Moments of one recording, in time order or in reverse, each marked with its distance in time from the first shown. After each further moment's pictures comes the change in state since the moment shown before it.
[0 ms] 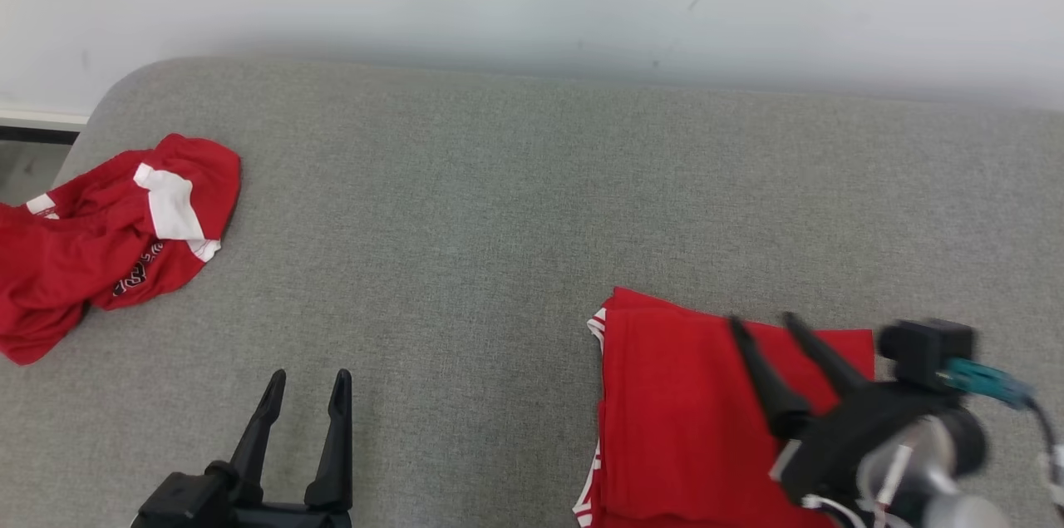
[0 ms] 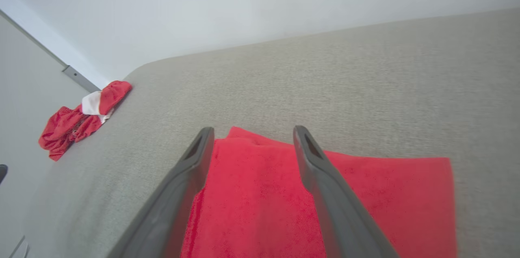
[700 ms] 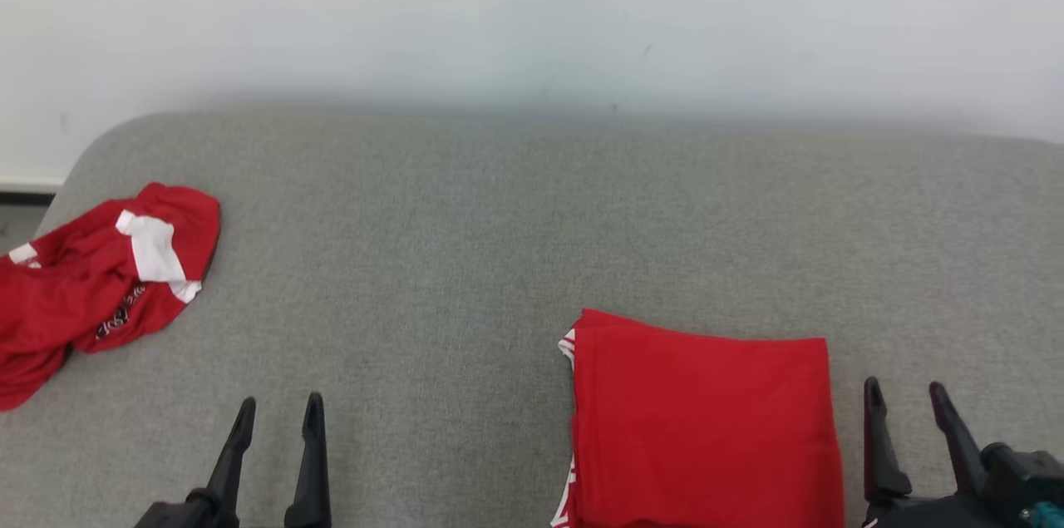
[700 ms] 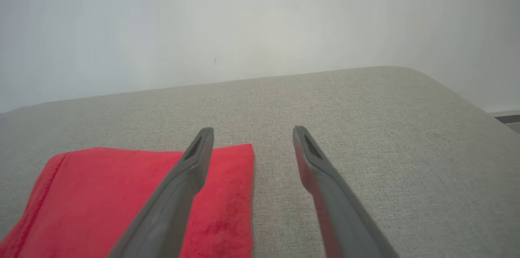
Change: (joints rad) left arm 0.056 -0.050 0.089 -0.009 0.083 0.003 0.000; right arm 0.162 0.001 -0.272 0.160 -0.253 0.000 -0.501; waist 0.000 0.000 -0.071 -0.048
